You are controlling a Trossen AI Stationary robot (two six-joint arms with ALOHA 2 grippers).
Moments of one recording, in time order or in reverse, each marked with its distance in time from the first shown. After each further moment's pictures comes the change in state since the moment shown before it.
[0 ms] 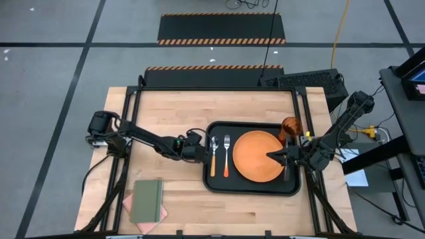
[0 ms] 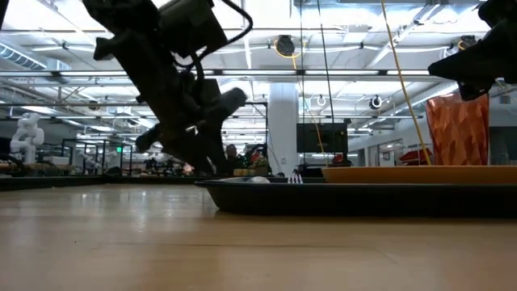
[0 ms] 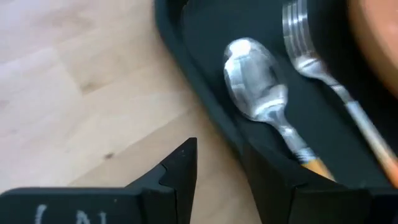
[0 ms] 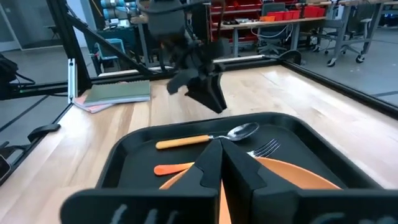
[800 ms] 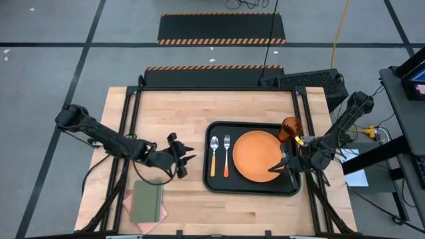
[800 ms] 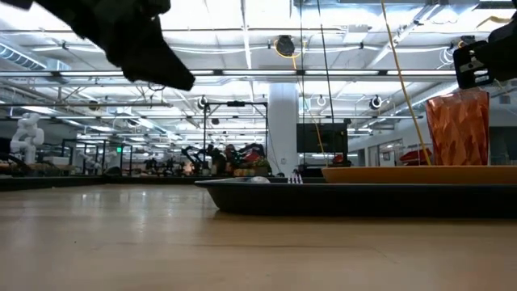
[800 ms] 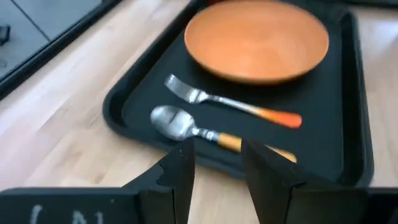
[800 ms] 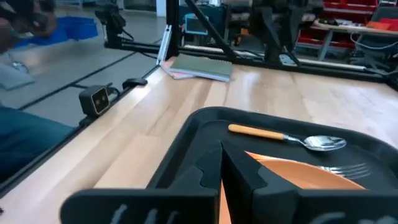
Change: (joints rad) left arm -0.228 -0.453 -0.219 0.155 -0.105 0.655; right arm 0.000 -0.030 -0.003 -0.001 -0.367 -0.213
